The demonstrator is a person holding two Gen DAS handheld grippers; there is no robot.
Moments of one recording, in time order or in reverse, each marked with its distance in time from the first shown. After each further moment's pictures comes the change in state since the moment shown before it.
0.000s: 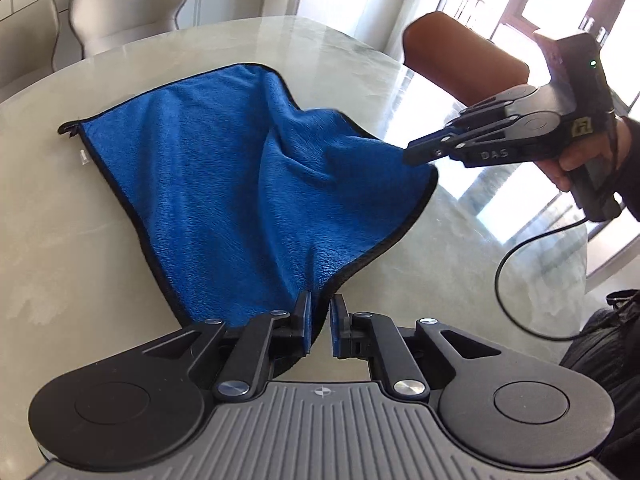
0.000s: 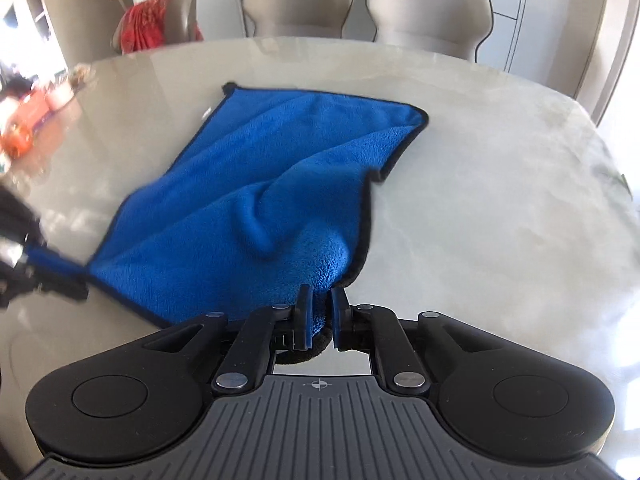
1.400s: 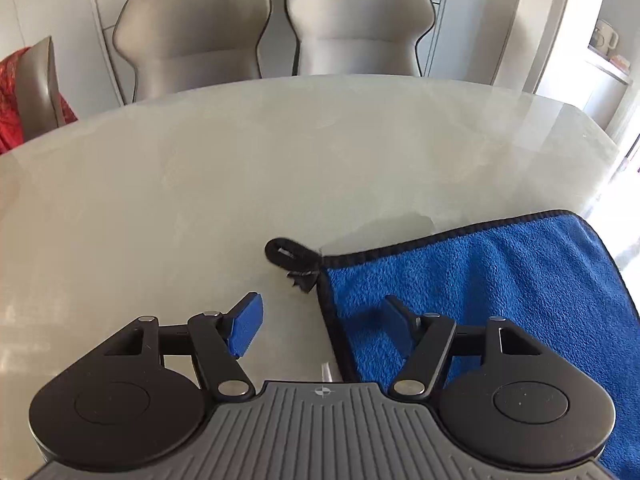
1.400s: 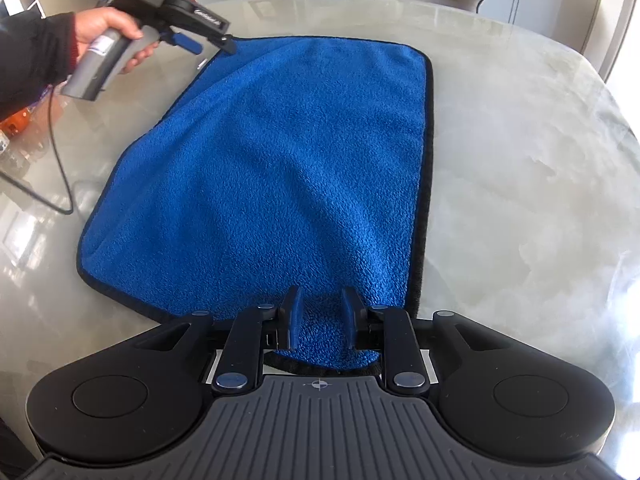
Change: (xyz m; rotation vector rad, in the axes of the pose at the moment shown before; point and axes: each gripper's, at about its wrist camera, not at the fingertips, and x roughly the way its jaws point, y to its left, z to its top) left arm 0.110 0.215 0.133 -0.379 -0.096 0.518; right arm 0.025 -0.003 -0.021 0.042 0.092 0.051
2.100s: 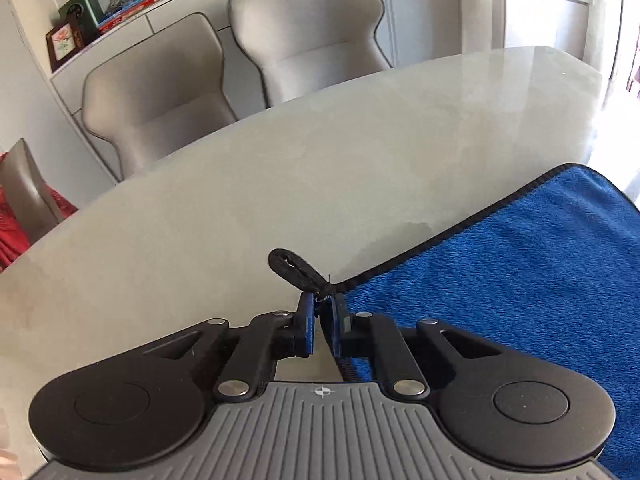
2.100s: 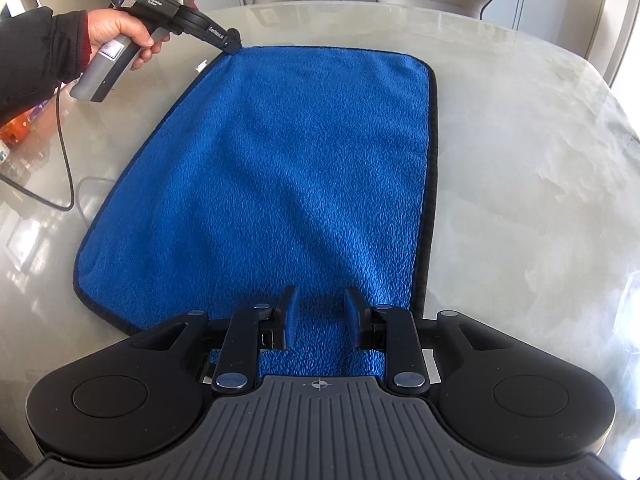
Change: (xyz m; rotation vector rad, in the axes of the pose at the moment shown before) left arm 0.007 -0.025 0.026 0.261 -0.031 0.082; right arm 0.007 -0.001 0.008 -0.003 -0.020 0.009
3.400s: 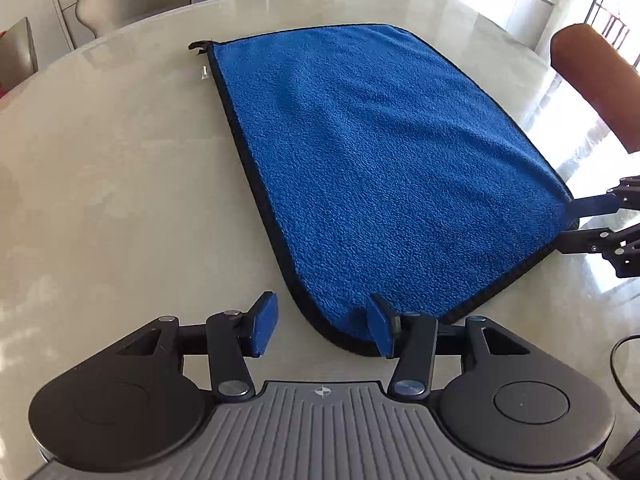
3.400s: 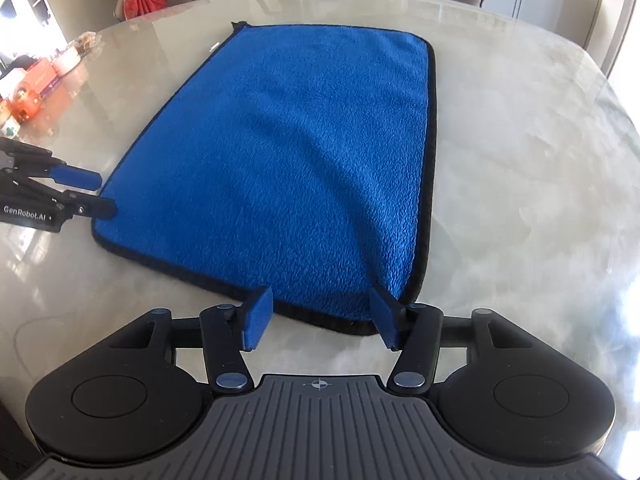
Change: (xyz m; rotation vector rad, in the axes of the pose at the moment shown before) left arm -0.181 -0.085 -0.217 -0.157 0.132 -0.229; right arm -0.029 0.005 -0.050 -0.010 0.031 -0.017
